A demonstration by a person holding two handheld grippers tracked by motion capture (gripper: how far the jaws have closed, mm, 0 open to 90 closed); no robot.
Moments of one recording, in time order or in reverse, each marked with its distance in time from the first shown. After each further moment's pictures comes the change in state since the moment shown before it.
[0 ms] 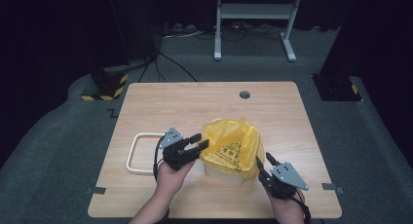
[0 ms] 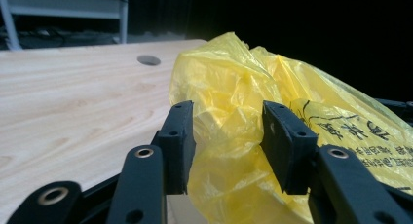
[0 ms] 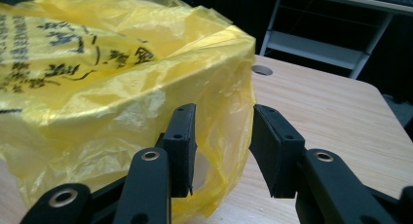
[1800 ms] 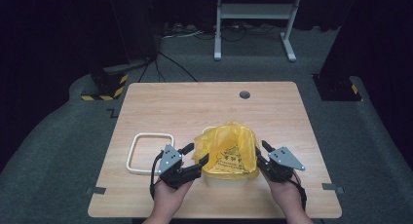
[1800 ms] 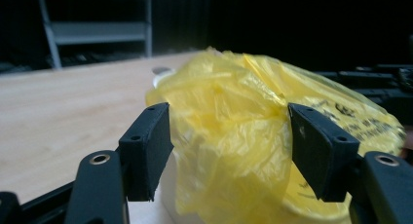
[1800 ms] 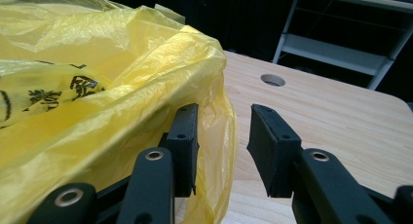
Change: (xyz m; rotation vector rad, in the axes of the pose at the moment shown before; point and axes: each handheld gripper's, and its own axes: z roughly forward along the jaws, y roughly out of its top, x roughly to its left) left arm -0.045 -0.013 -0.037 -0.086 0.130 0.122; right arm -0.019 0.010 0.038 -0.011 0.058 -0.003
